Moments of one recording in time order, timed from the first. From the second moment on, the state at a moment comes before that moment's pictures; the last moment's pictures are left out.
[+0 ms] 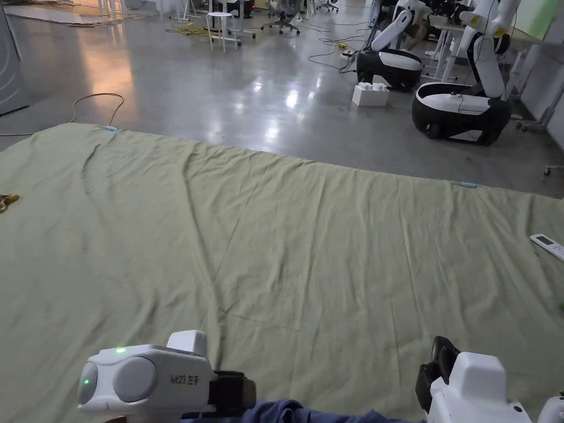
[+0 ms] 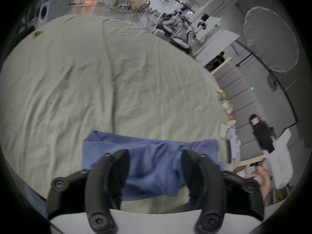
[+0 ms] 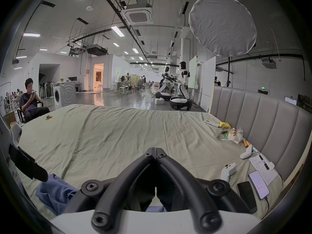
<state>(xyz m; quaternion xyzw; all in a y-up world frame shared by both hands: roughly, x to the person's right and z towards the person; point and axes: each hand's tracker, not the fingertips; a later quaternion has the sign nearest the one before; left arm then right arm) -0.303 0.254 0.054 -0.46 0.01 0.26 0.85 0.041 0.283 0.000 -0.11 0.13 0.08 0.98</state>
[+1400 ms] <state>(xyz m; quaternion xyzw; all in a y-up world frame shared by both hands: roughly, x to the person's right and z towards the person) -0.376 0.225 0.089 -0.40 -0.02 0.32 0.86 0.041 0.282 -0.004 -0.12 0.13 0.07 0.98</state>
